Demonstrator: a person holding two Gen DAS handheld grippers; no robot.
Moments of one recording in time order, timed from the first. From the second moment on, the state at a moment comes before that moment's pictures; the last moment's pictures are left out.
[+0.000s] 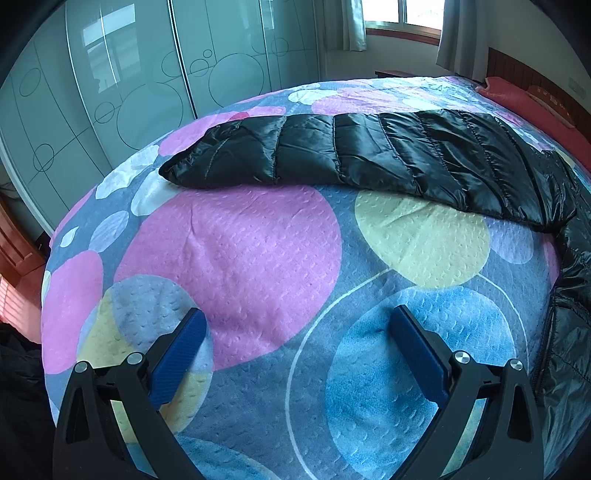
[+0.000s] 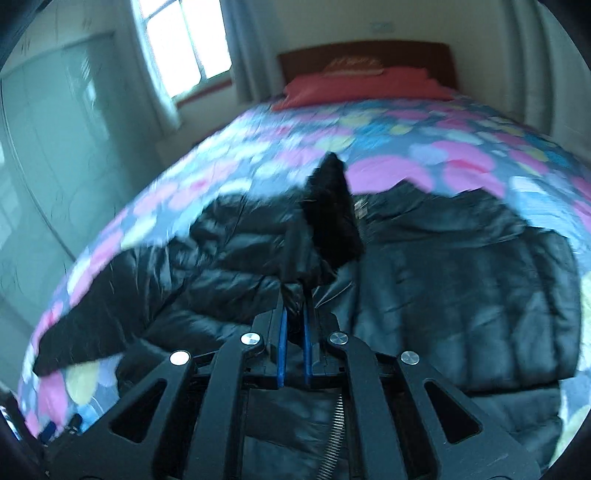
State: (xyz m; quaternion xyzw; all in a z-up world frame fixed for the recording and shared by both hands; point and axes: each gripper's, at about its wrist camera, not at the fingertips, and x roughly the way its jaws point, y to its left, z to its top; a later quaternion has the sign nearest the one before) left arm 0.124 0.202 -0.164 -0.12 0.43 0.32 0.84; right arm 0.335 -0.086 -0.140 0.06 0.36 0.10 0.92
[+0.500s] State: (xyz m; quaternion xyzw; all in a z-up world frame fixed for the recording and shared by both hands) left arm 0.126 0.202 -0.164 -0.12 0.43 0.32 0.84; right arm 0.330 -0.060 -0.155 0.05 0.41 0.18 0.89
